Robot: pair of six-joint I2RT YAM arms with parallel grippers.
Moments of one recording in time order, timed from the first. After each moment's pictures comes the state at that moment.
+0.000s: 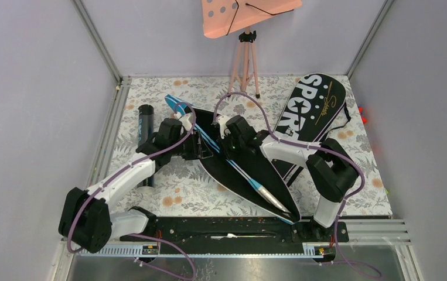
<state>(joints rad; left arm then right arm) -0.45 1.22 0.76 -0.26 0.38 -0.55 0.79 1.78 1.14 -0.17 -0.22 0.14</state>
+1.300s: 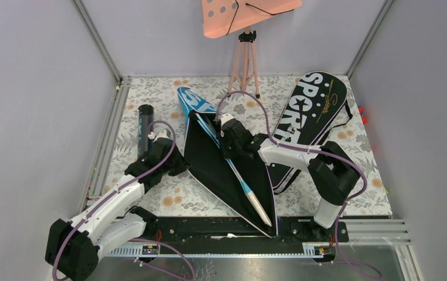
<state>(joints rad) -0.47 0.95 0.55 -0.40 -0.03 -0.82 0.85 1.76 1.13 -0.17 0.07 0.30</state>
